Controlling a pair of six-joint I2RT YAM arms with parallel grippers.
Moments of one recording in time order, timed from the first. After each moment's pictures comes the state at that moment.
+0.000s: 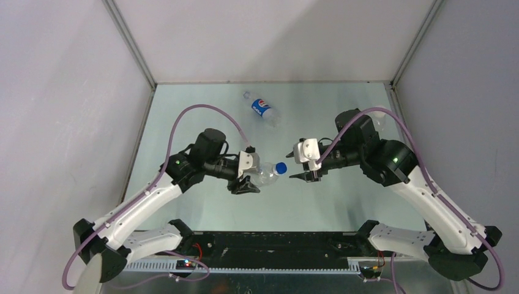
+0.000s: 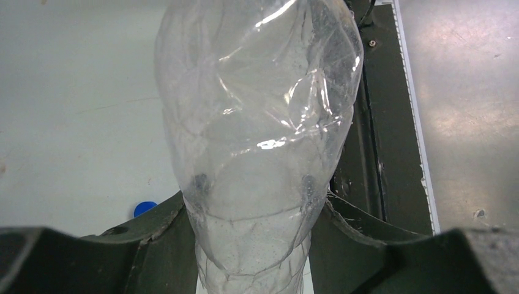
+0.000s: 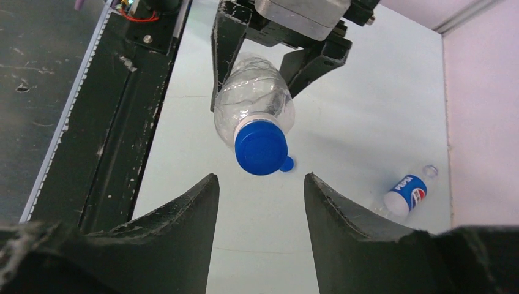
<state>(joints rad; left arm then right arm) -0.70 1.02 0.94 -0.59 0.77 0.52 0.78 1.06 1.37 -0.85 -0.69 -0.76</state>
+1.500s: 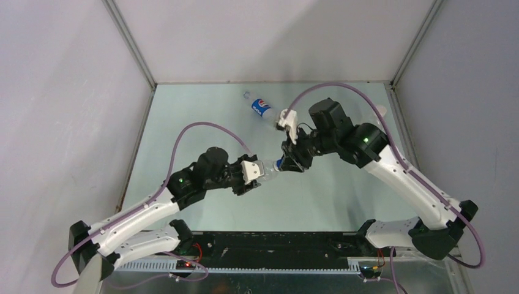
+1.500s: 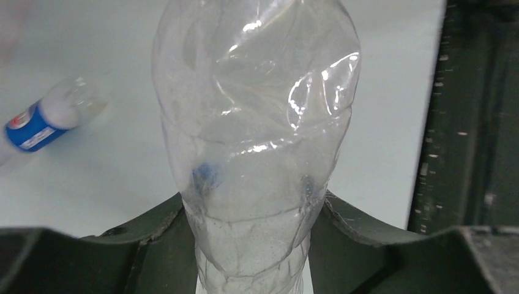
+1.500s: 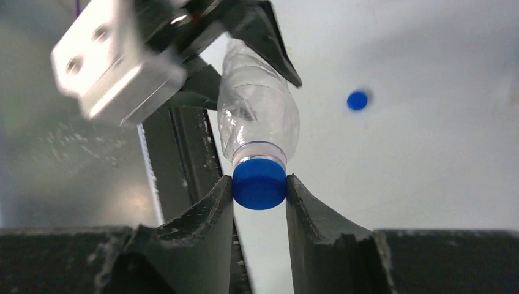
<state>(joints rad) -0.85 0.92 0.77 -0.36 0.36 0.42 0.80 1.26 1.46 -0.89 -0.55 -0.26</state>
